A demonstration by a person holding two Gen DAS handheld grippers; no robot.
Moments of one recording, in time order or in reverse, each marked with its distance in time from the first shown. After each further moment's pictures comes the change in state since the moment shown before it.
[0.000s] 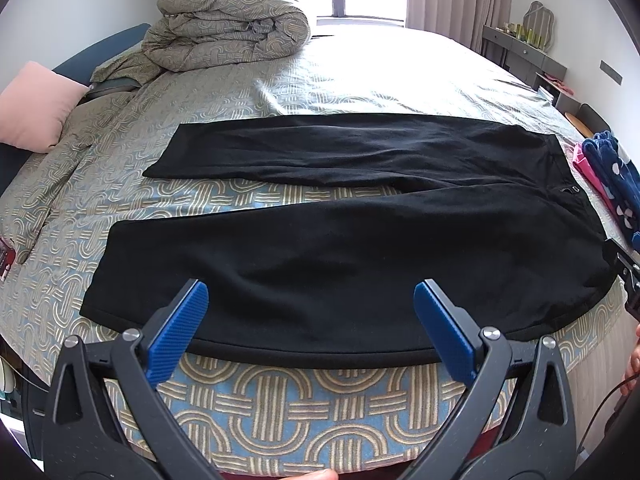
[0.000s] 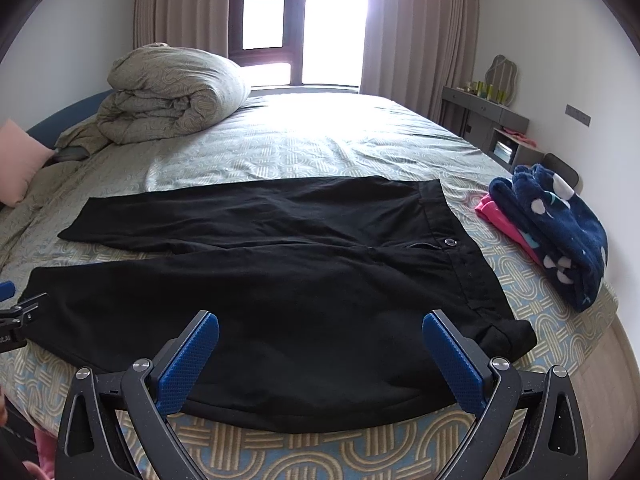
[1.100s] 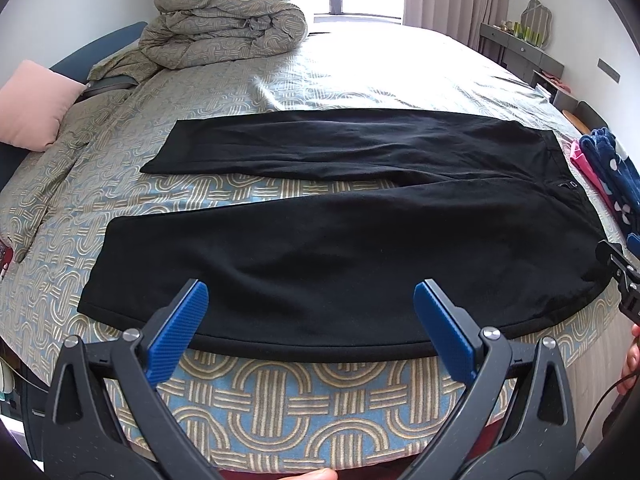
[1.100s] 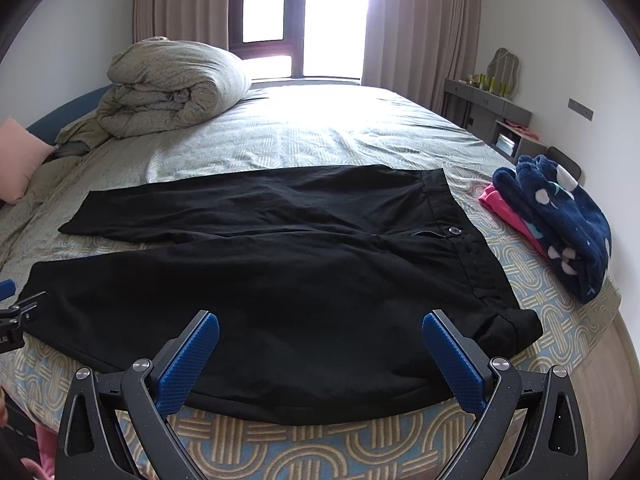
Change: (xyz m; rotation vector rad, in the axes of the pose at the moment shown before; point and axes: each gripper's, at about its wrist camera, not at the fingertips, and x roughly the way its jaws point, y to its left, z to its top) left arm 0.000 0.001 -0.004 0.002 0.012 -0.009; right arm 0.004 0.002 -0.006 0.001 0.025 0.010
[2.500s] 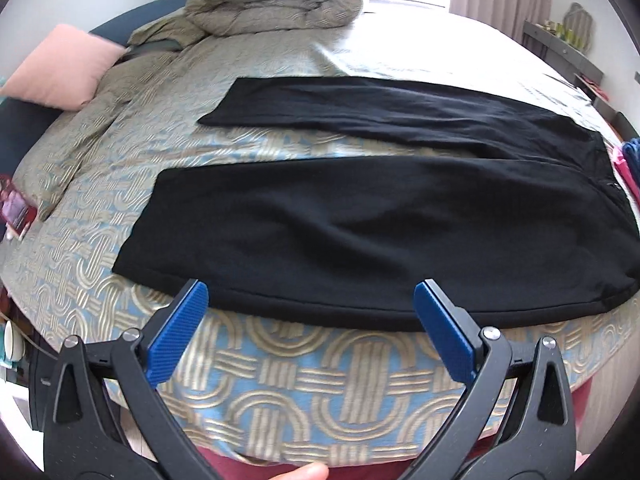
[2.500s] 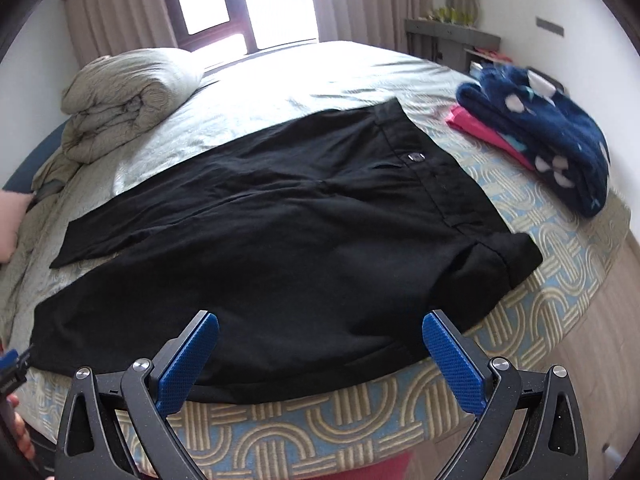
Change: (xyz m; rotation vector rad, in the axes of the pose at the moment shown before) left arm 0.022 0.069 -0.031 -0.094 0.079 0.123; right arm 0.027 -0.072 -0.023 0.272 0.159 0.026
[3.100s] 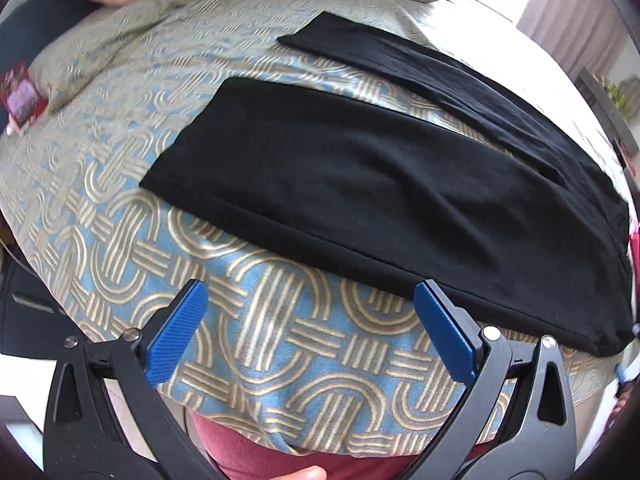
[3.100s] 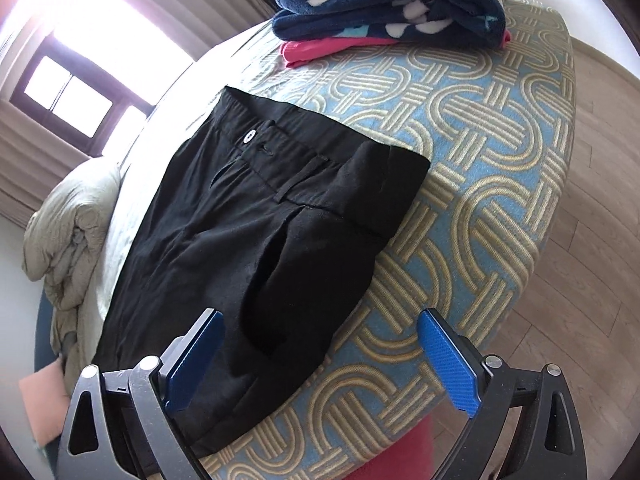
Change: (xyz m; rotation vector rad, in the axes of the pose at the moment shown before) left arm 0.036 0.081 -0.020 -0.296 0.179 -0.039; right arm 0.031 -0.132 -0.013 0.573 0.083 0.067
